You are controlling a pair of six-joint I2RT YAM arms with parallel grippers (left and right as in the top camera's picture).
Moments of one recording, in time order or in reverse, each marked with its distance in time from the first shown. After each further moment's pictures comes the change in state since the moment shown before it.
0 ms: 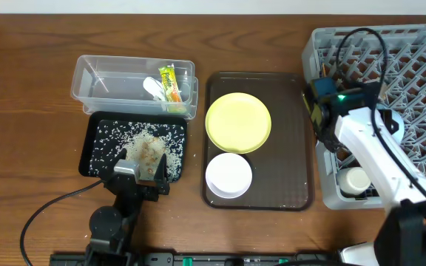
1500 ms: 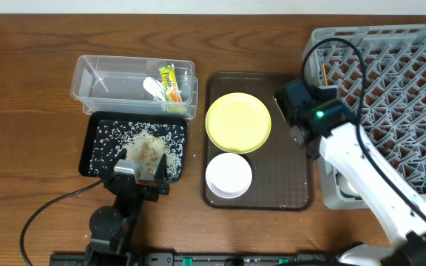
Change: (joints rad) left arm 0.000 0.000 0.000 0.000 0.000 0.000; right arm 0.206 -0.119 0.000 0.169 -0.572 -0.009
